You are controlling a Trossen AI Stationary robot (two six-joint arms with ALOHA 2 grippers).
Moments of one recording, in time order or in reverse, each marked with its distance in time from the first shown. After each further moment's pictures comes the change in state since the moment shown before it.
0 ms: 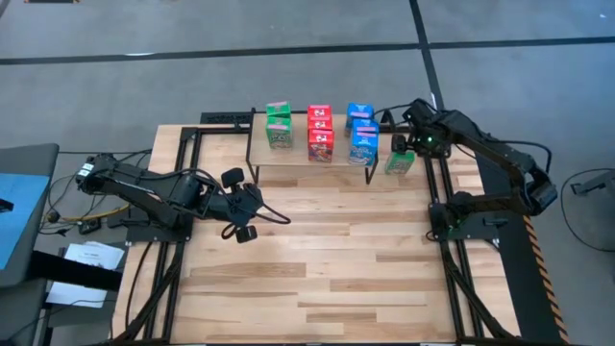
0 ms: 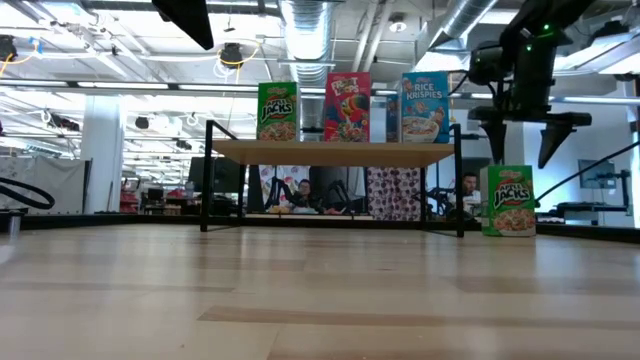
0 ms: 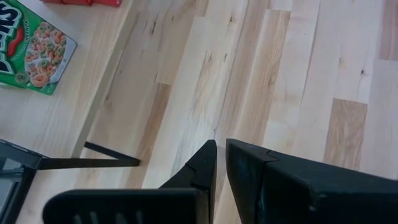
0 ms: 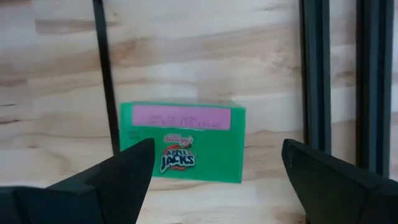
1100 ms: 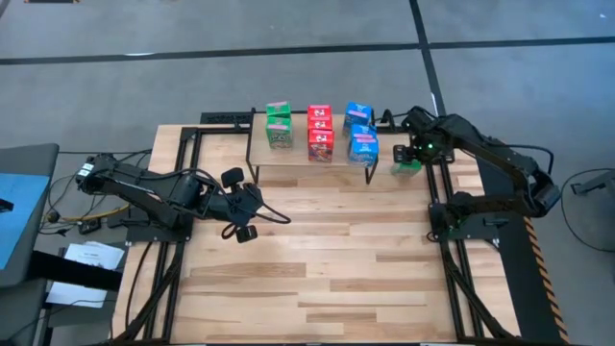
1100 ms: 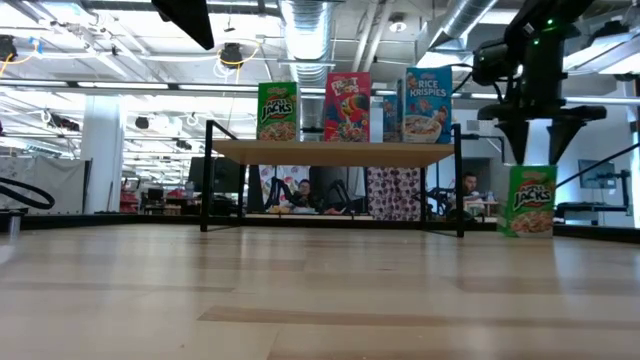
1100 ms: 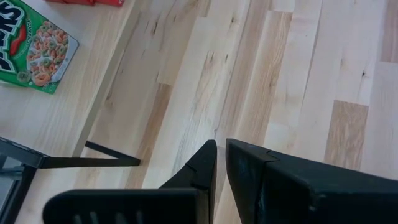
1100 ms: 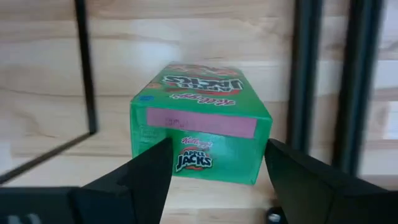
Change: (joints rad) left arm 0.000 0.000 0.000 0.001 -0.006 -0.009; right arm 0.060 -0.029 -0.024 -0.141 0.041 -0.046
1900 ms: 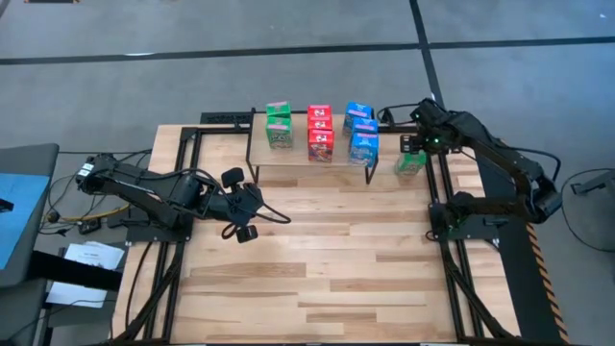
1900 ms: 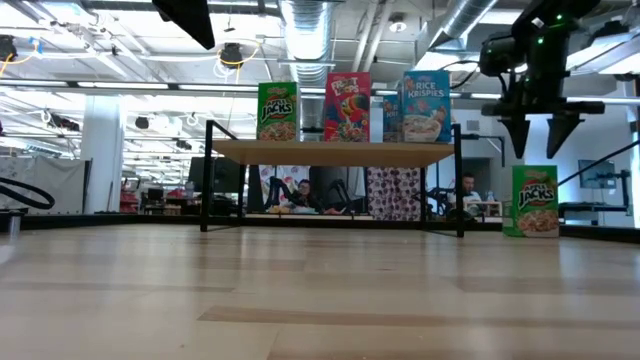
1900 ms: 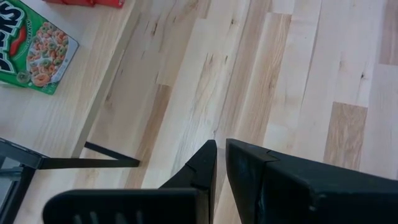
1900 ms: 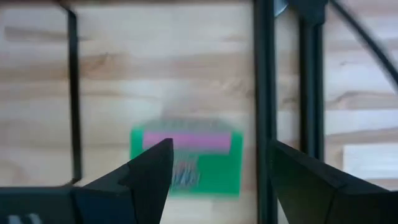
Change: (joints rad) left arm 0.000 0.000 0.000 0.005 0.000 -0.002; right arm -0.086 -0.048 0.019 0.091 0.082 -0.080
